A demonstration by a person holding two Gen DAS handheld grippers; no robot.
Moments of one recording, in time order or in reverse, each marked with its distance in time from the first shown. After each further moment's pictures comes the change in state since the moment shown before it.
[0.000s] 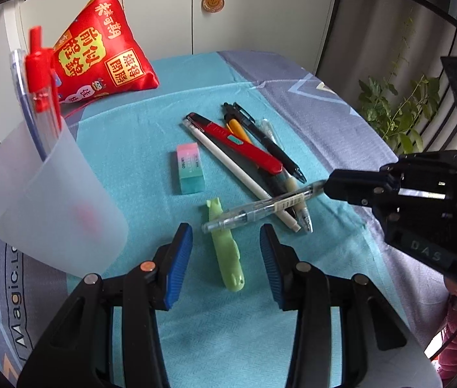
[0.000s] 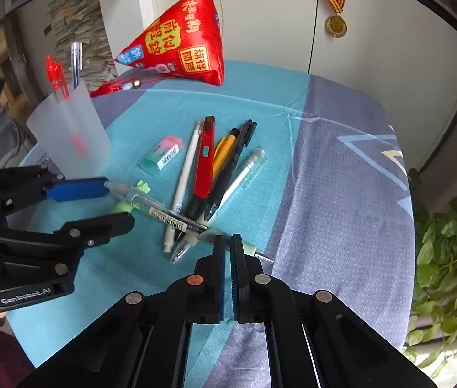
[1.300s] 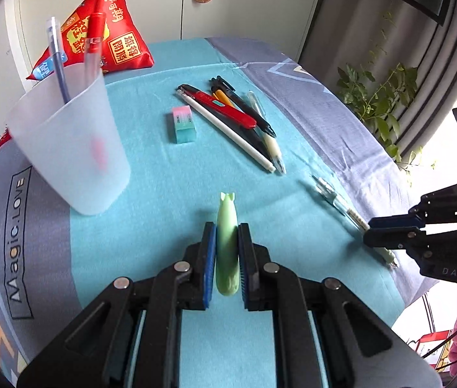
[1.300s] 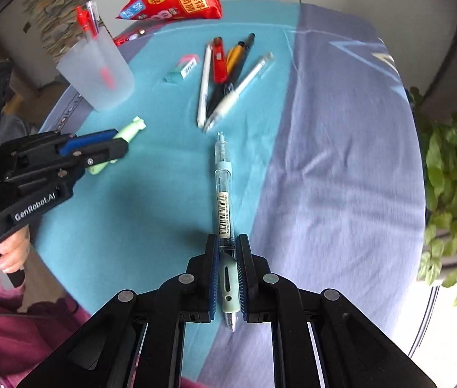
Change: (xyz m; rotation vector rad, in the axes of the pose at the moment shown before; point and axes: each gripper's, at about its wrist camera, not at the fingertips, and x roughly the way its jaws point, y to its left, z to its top) left arm -0.040 0.005 -0.040 -0.007 0.039 -0.093; right arm -0.042 0.022 -0.063 0.137 0.268 0.068
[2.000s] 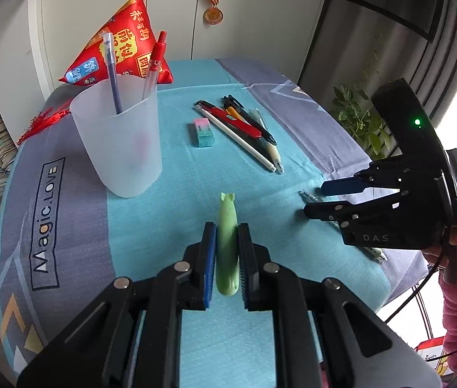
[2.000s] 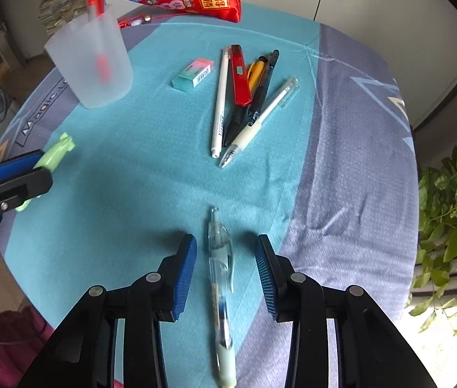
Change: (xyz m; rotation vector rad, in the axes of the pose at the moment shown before) left arm -0.046 0.014 -0.022 -0.028 -0.083 -0.002; right arm 0.023 0.028 0.042 -0.114 -0.001 -0.151
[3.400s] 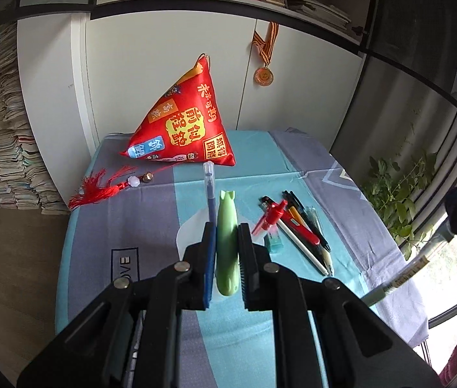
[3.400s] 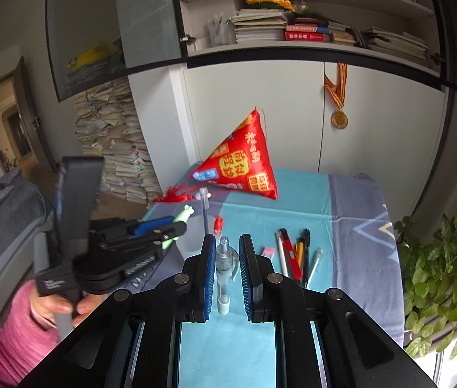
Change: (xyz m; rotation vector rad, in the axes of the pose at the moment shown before) left arm -0.043 0.071 0.088 -0.100 -0.182 0.097; right arm -0.174 0.067 0.042 0.106 -0.582 0.093
